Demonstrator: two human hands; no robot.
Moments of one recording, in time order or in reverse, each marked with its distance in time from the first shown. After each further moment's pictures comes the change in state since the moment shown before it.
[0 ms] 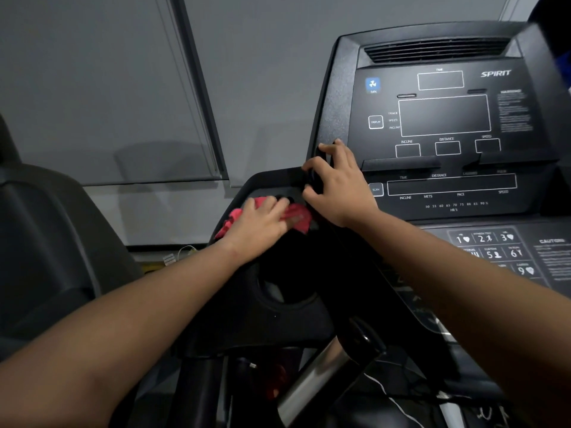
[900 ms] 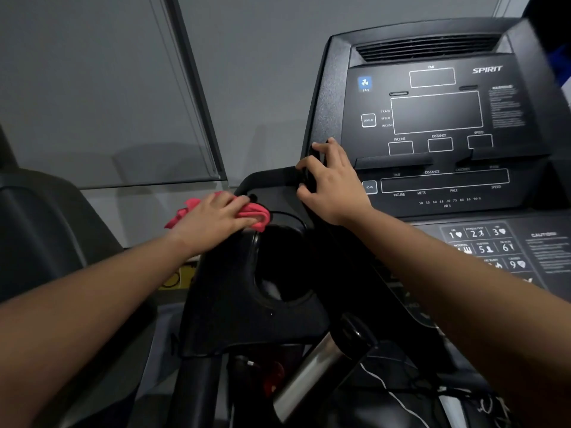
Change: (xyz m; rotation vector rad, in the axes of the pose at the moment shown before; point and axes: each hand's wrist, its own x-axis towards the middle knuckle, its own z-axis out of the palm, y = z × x) left_hand -0.039 -0.059 -0.001 -0.111 0.001 0.096; right_hand 0.001 -0.001 -0.001 0.016 -0.020 -0.006
